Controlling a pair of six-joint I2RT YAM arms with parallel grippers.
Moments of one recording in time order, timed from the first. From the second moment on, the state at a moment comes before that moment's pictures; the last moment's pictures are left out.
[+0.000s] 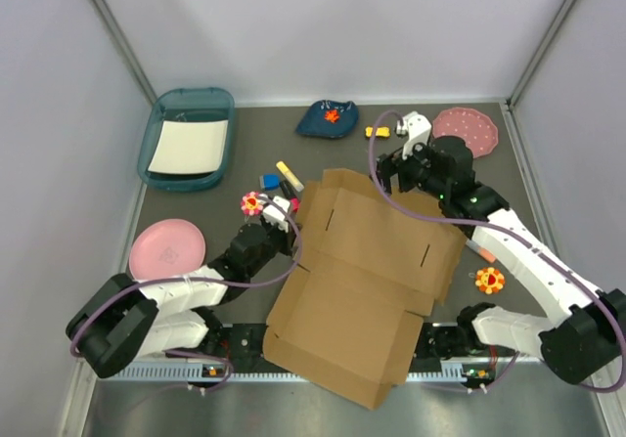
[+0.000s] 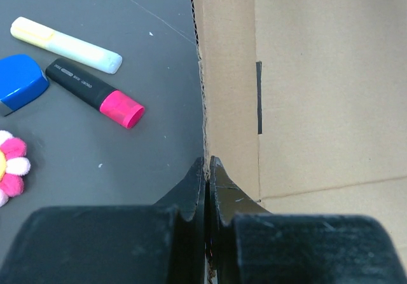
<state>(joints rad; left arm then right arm) -0.72 1.16 0.27 0.64 -0.10 -0.16 0.48 1.13 1.01 -0.22 -0.13 -0.02</state>
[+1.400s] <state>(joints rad) -0.75 1.06 0.18 0.66 -0.20 -0.15 0.54 1.58 1.13 -0.21 -0.29 -0.15</state>
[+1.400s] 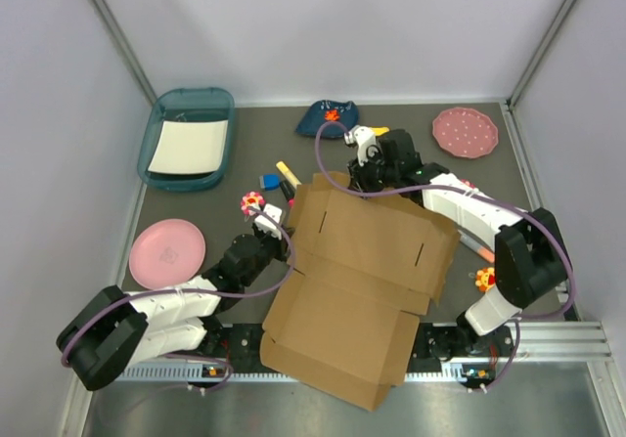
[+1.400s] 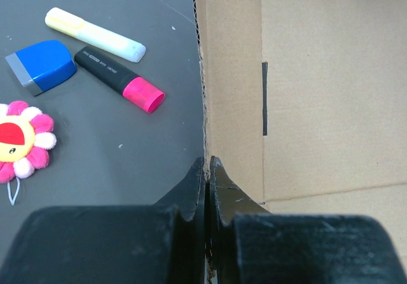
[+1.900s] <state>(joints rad) -0.75 0.96 0.32 0.36 -0.38 -0.26 0.56 1.48 1.02 -0.14 -0.19 -0.17</state>
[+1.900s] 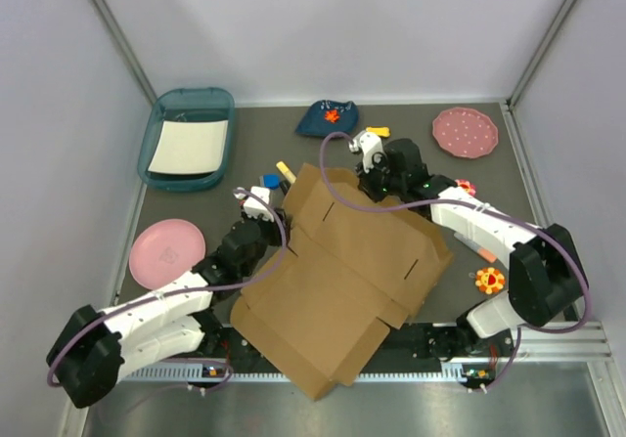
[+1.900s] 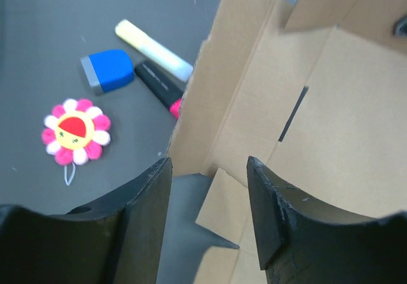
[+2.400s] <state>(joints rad) -0.75 0.85 0.40 0.41 -0.34 -0.24 0.62 1.45 1.02 -0.12 -0.16 -0.25</state>
